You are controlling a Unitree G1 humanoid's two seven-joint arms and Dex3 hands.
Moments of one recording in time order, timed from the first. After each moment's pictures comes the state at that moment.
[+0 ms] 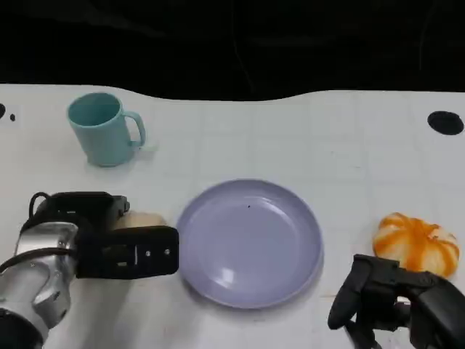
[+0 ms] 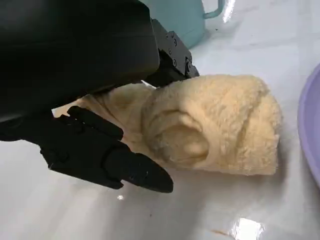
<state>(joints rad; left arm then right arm) -0.50 0.41 -0.47 0.56 0.81 0.21 -0.21 0.43 -0.24 0.13 -0.77 0.04 0.31 0.26</state>
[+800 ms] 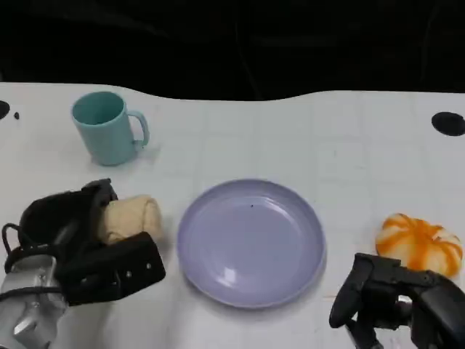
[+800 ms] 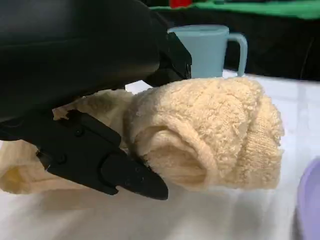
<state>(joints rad) -0.37 0.38 -0.32 0.55 0.66 0.04 0.24 0.43 -0.24 0.12 -0.77 0.04 0.31 0.26</state>
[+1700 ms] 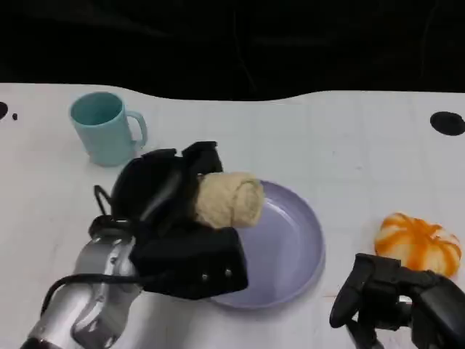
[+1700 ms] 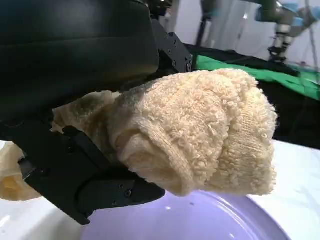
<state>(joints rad) -0.38 0.25 -0.43 0.17 0.73 0.04 0.11 0.43 -0.24 0.12 -0.77 0.04 0.32 0.26</state>
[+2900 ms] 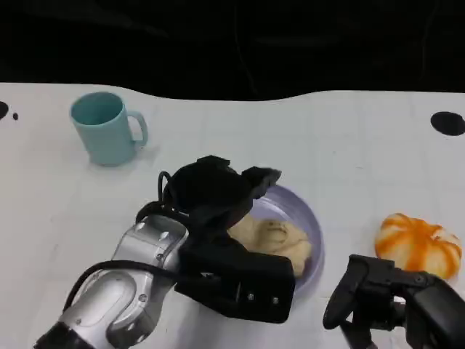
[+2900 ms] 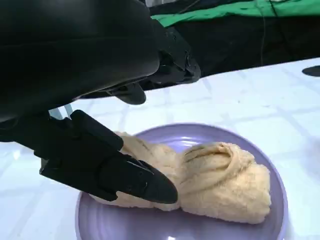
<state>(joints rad) -0.44 0.25 -0.58 0.04 0.92 0.14 -0.25 0.42 -0.24 0.15 -0.77 0.02 0.32 0.25</state>
